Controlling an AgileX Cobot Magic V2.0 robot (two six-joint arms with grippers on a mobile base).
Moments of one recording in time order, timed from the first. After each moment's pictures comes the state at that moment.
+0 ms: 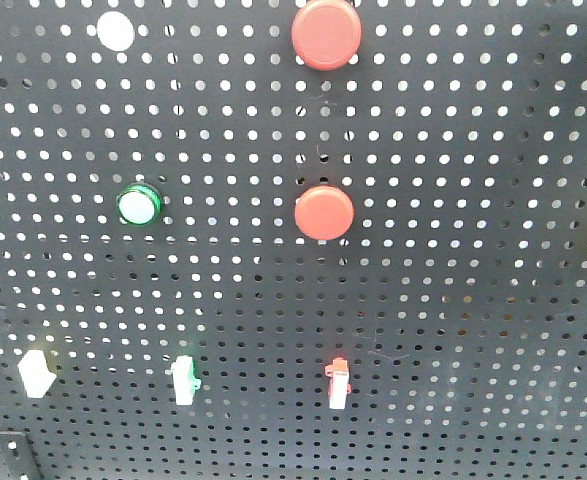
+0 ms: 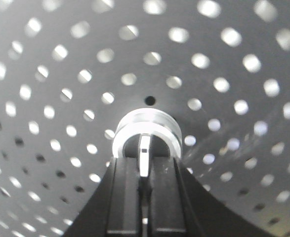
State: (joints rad) left arm -0.08 -0.01 0.03 0.05 -0.04 0.22; right arm 0.37 1.04 -1.51 -0.43 0.61 1.17
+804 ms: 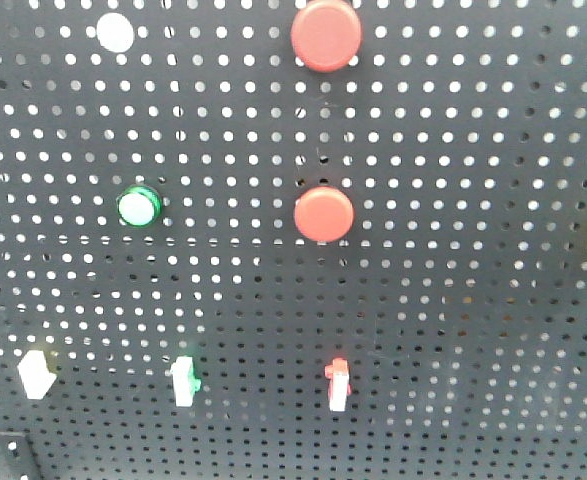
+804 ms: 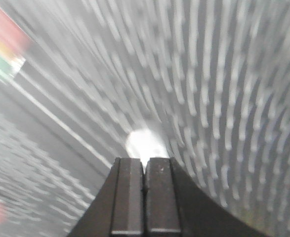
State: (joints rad) left arm -0.08 -0.01 0.03 0.05 -0.04 0.22; right arm 0.37 0.74 -1.52 -0.46 0.73 1.09
